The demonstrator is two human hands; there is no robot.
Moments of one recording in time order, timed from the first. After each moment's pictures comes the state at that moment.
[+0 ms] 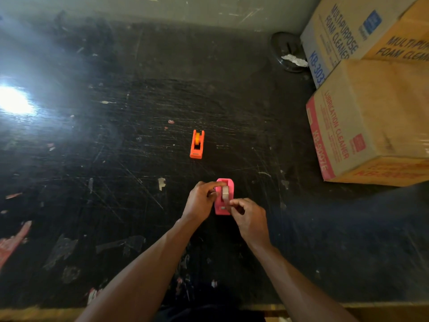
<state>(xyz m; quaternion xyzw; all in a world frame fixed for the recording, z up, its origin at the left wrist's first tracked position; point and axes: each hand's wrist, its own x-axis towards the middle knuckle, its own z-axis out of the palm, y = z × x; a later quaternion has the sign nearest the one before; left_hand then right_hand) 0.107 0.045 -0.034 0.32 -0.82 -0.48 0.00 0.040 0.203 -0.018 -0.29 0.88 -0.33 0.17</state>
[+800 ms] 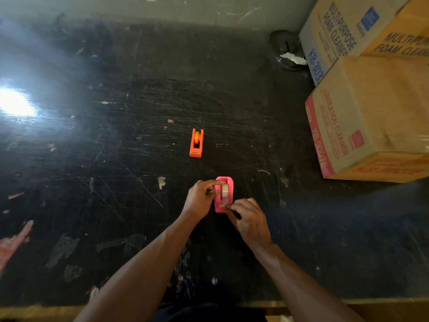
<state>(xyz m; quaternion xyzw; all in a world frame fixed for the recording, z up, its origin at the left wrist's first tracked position) 0.106 0.043 -0.033 0.35 -0.79 -0.51 0.00 0.038 0.217 -0.035 -0.43 0.86 -0.25 0.08</state>
